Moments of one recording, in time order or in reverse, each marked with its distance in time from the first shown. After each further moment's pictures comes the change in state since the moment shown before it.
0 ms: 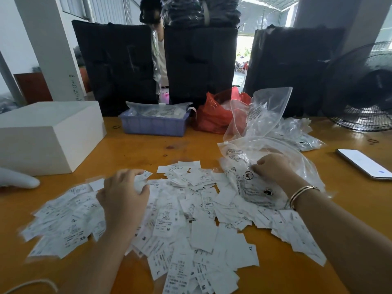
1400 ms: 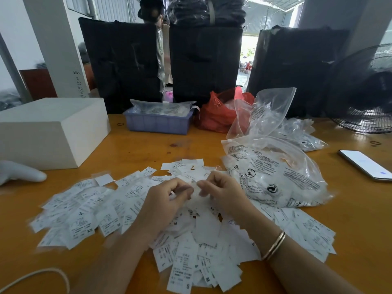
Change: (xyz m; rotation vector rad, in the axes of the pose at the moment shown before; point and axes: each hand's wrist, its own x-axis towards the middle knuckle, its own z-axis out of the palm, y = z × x) left_hand -0.021 0.025 0.005 -0.612 -0.422 0.276; right_hand -0.118 -0.097 0.036 1.036 -0.260 -0.385
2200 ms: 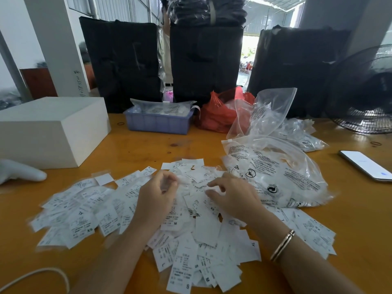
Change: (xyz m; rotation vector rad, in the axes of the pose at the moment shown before) left_hand 0.004 -0.003 0.001 -0.019 0.220 -0.193; right_hand 0.004 0.009 -0.020 -0.986 0.016 -0.070
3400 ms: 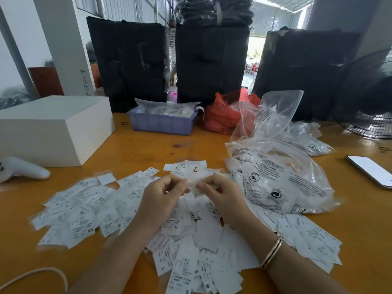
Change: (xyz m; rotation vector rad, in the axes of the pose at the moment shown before) left_hand 0.000 0.009 -0.004 -0.209 -0.136 -0.036; right_hand 0.002 -0.023 0.014 0.831 0.175 -0.088
